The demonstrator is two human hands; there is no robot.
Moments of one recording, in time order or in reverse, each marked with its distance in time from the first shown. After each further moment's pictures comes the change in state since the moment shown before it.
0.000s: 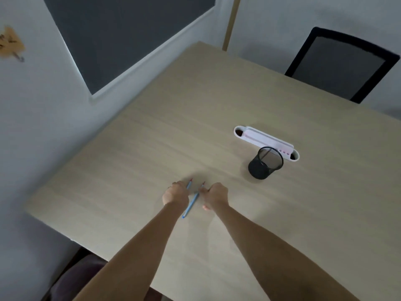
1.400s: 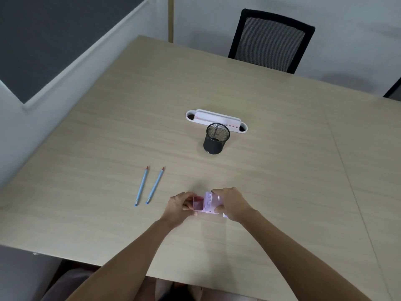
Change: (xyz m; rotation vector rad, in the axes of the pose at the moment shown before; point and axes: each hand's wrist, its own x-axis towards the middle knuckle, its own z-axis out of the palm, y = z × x) left_hand -0.087 0.040 0.081 -0.600 -0.237 0.609; right_hand -0.093 0.153 -0.092 -0.313 -0.065 -0.297
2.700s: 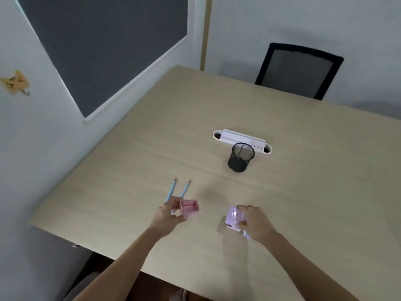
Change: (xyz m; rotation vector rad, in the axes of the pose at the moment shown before) left_hand -0.061 0.000 -0.093 -0.079 0.218 -0.134; right_hand -0.014 -0.008 -0.003 0.073 0.013 0.090
